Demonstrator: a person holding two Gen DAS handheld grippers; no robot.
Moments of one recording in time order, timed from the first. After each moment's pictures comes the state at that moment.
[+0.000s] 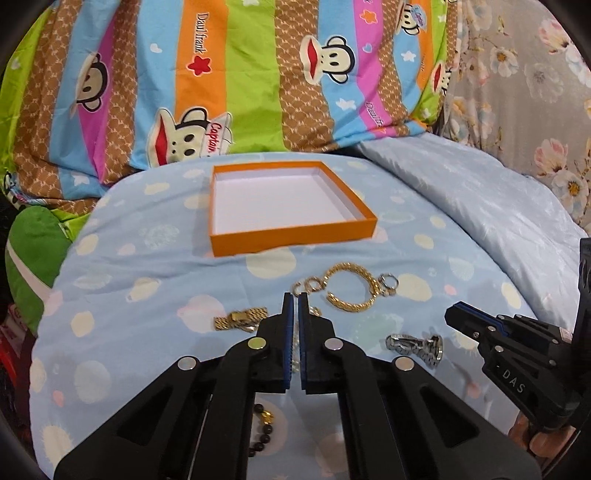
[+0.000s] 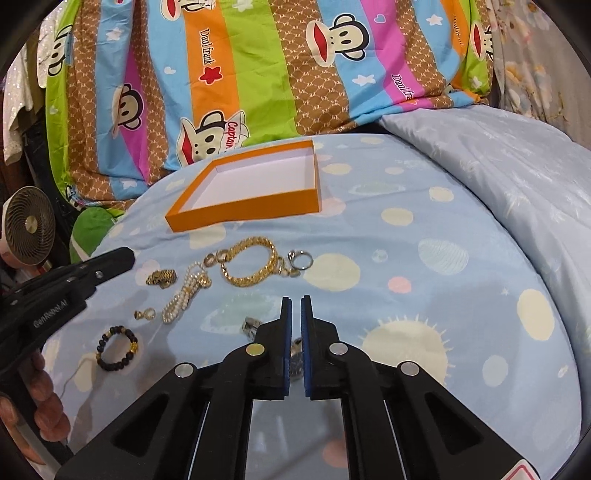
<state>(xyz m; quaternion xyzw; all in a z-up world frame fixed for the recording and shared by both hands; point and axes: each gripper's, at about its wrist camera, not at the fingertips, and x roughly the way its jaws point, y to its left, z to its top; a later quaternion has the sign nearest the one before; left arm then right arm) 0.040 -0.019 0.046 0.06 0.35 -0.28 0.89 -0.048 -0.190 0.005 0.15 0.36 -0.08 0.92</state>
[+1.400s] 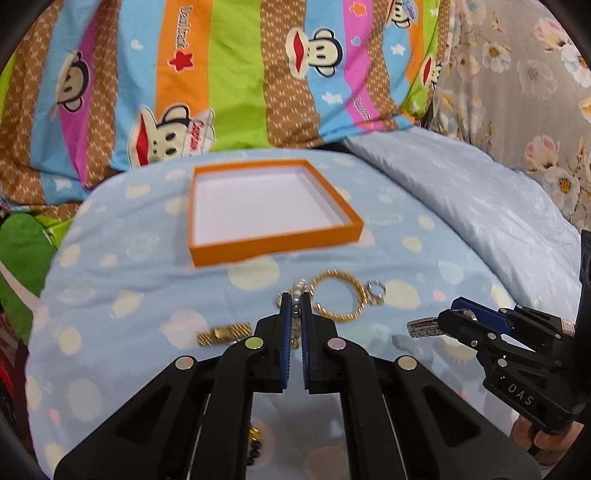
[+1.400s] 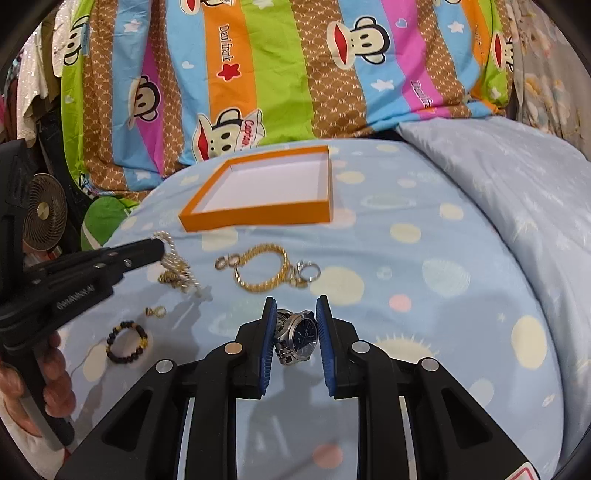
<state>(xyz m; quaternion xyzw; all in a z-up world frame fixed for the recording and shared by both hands) 0.053 -0.035 0.055 0.06 0.36 -0.31 0.88 -0.039 -0.195 0.027 0.12 0.36 -0.06 0.92</state>
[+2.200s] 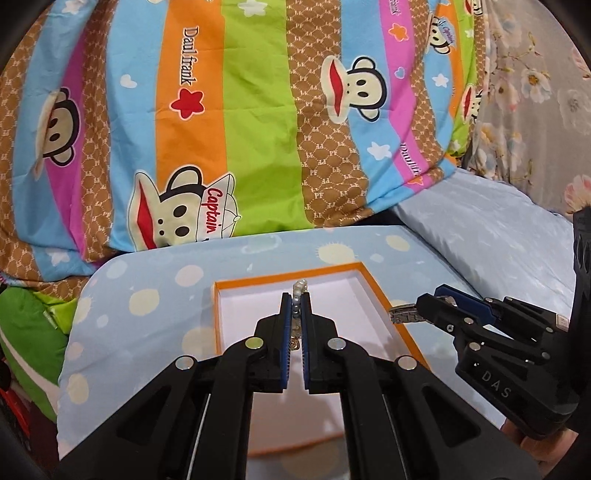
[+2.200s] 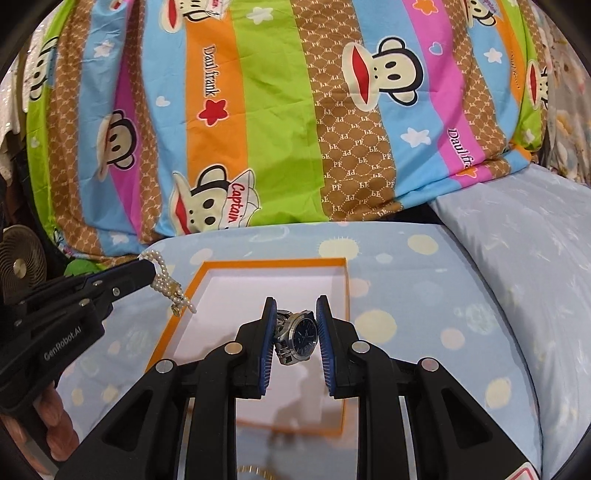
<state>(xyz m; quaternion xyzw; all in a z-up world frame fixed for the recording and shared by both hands) 0.221 -0.094 0.089 0.06 0.33 -0.27 0.91 0.177 -0.248 0.063 0.12 0.33 -0.06 0.94</state>
